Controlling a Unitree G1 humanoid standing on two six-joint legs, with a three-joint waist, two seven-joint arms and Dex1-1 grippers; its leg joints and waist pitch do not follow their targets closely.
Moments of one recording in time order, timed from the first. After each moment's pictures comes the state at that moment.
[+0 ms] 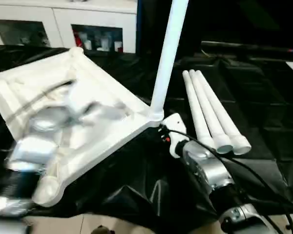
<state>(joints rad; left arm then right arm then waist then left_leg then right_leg) -0.40 0.68 -0.06 0.02 0.29 0.73 -0.54 -0.47 -0.03 0.17 0.58 -0.01 0.21 0.45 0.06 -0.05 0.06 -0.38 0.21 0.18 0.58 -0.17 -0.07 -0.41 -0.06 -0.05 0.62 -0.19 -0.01</state>
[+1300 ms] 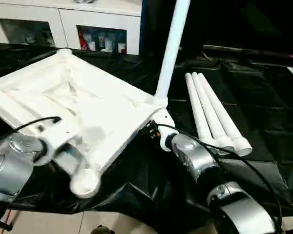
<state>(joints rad) -0.26 0.82 -0.22 -0.14 0.16 0.83 -0.92 -0.68 0.04 0.16 0.92 -0.04 0.09 0.41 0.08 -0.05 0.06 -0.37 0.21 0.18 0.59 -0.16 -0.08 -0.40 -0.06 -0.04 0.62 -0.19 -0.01</state>
